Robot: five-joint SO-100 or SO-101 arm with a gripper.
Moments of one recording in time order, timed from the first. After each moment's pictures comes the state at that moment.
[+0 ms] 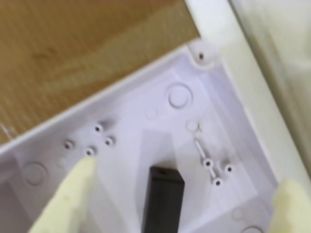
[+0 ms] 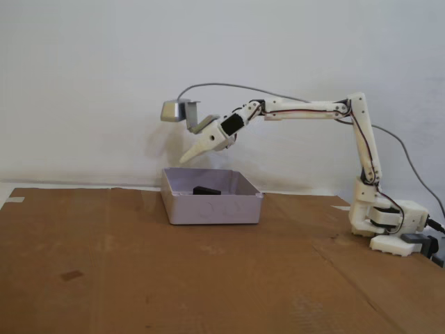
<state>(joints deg) 25.9 64.0 71.3 32.6 10.0</state>
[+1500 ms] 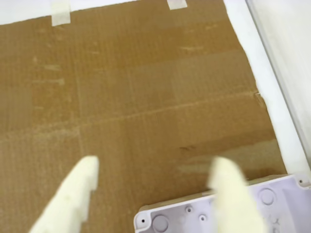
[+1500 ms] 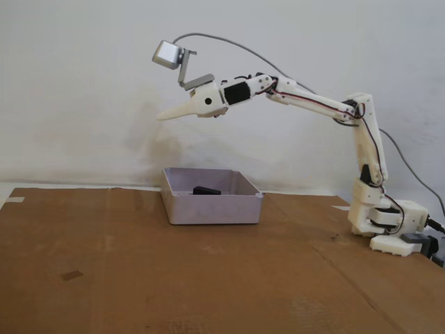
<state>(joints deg) 10.5 63.9 53.2 32.6 10.0</state>
